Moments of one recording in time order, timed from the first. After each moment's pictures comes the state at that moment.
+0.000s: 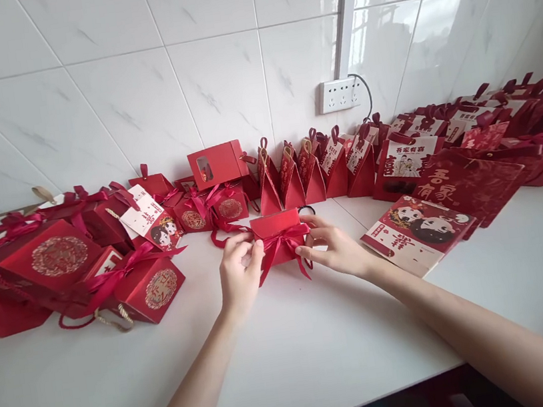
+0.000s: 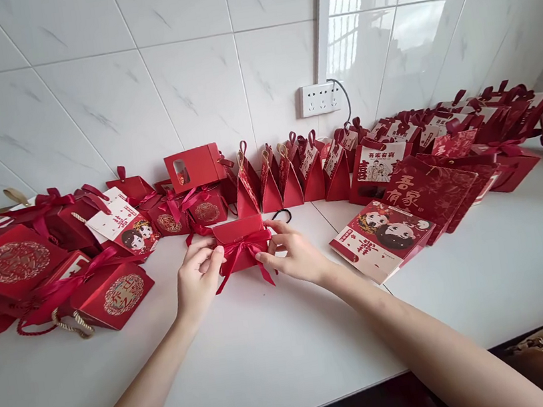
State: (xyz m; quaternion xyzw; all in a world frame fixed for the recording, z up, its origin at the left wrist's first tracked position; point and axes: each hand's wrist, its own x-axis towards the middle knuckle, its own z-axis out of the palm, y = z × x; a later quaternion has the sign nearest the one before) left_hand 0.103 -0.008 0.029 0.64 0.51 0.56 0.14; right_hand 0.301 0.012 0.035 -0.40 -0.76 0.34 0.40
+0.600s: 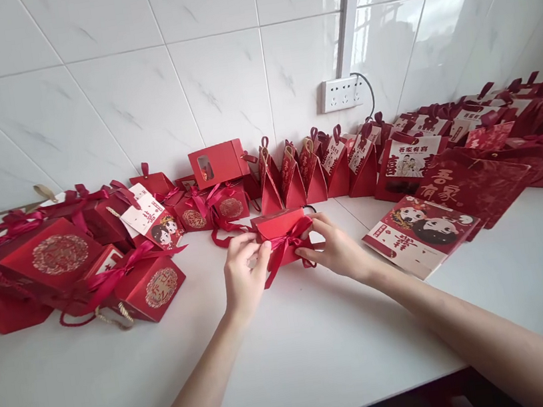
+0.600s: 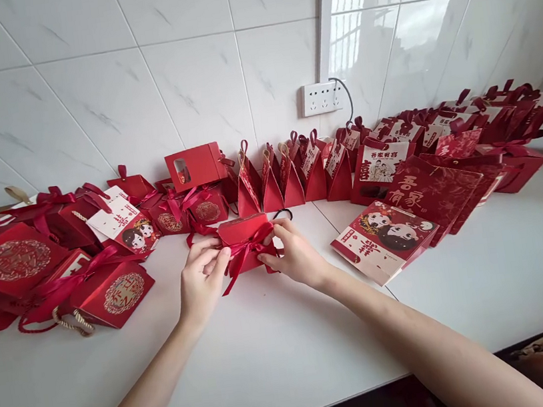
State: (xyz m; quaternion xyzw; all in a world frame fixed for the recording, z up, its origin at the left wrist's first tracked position) left_hand 0.109 -0.011 0.028 0.65 0.48 0.57 0.14; right_hand 0.296 0.013 0.026 -0.39 -0.74 0.31 0.44
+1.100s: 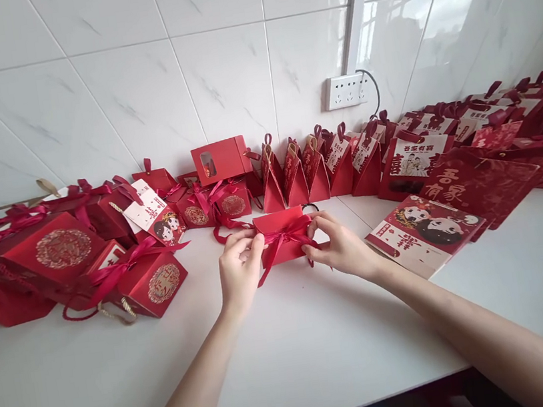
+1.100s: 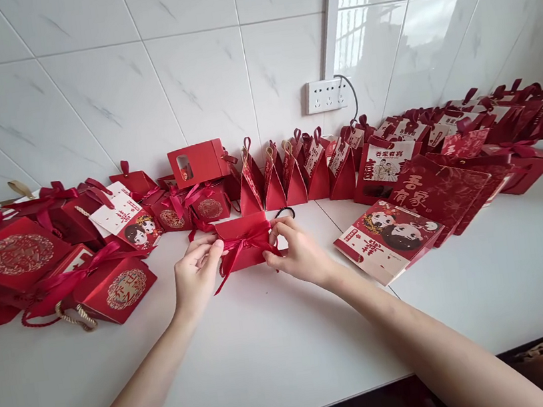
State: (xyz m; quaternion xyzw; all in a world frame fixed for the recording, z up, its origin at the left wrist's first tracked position) left_hand 0.103 -0.009 0.032 0.58 0.52 0.59 0.21; right_hand 0.299 0.009 0.037 -0.42 -0.74 0.31 0.42
